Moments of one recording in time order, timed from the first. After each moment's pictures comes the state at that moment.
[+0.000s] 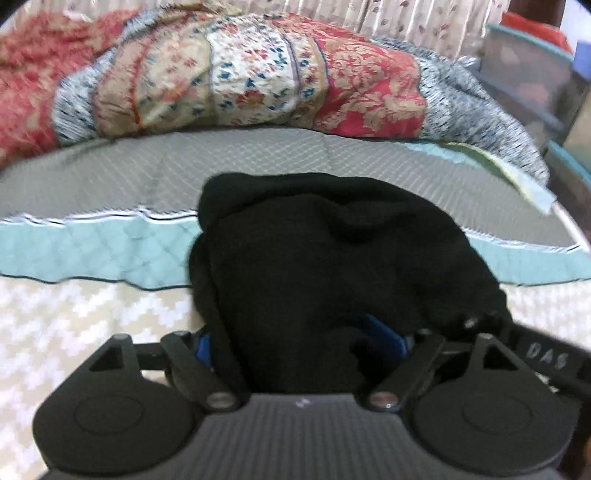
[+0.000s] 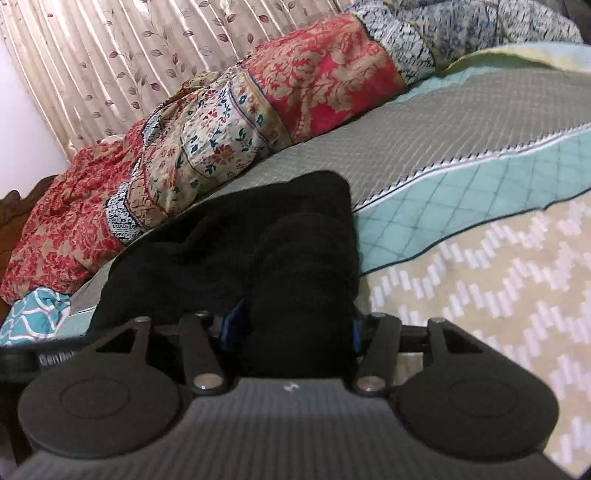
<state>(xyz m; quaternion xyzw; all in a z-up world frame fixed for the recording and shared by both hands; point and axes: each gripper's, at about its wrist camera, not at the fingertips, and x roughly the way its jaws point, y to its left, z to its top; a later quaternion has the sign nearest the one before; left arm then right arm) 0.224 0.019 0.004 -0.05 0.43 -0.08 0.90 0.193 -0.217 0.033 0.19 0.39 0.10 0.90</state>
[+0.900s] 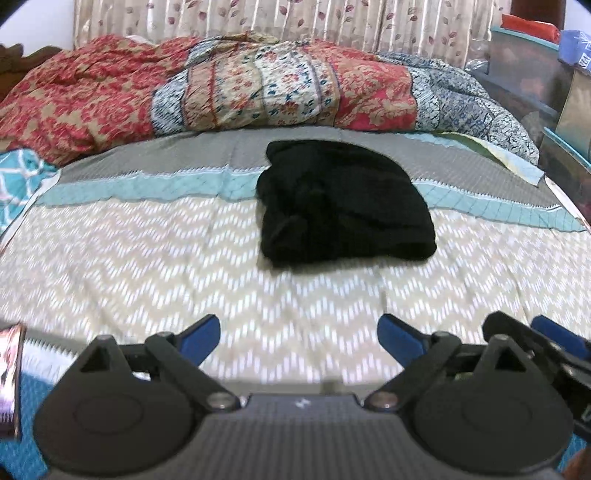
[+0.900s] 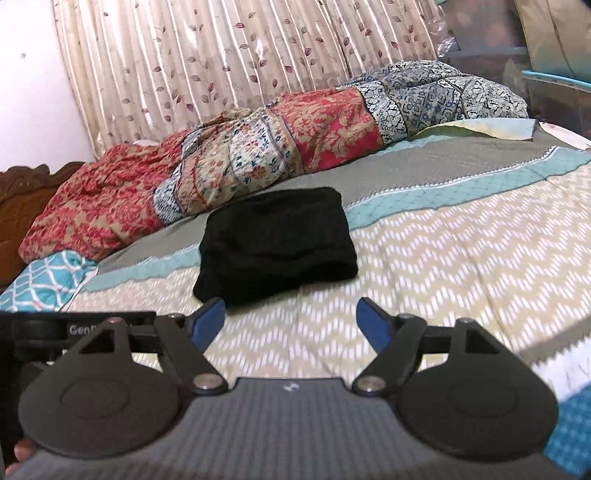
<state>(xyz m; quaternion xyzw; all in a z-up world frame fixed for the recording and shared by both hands) 0.026 0.010 0.072 -0.03 0.43 -0.01 0.90 -0.003 -0.200 0.115 0.13 0.34 0.09 0.93</state>
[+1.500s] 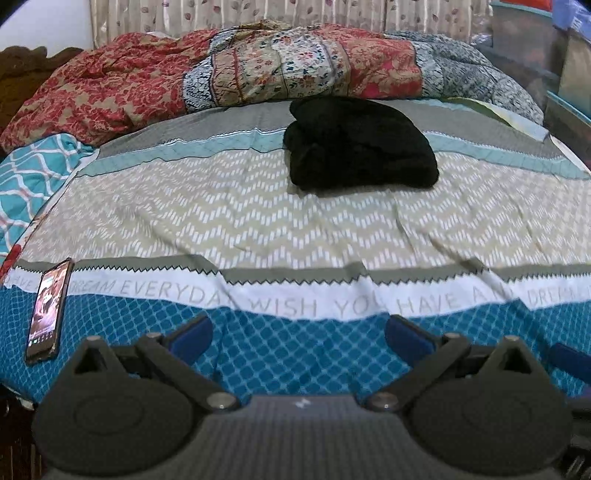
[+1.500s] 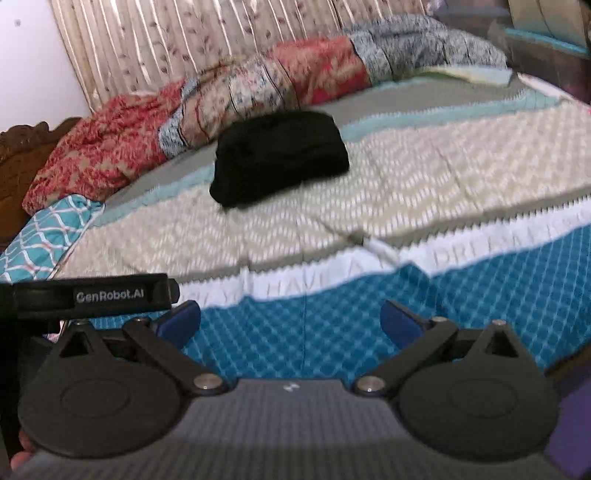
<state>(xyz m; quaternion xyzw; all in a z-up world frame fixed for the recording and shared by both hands) -0.071 0.006 0.059 0.01 0.44 0.02 0.90 -0.079 -0.181 0.097 0.13 0.42 0.07 0.90</state>
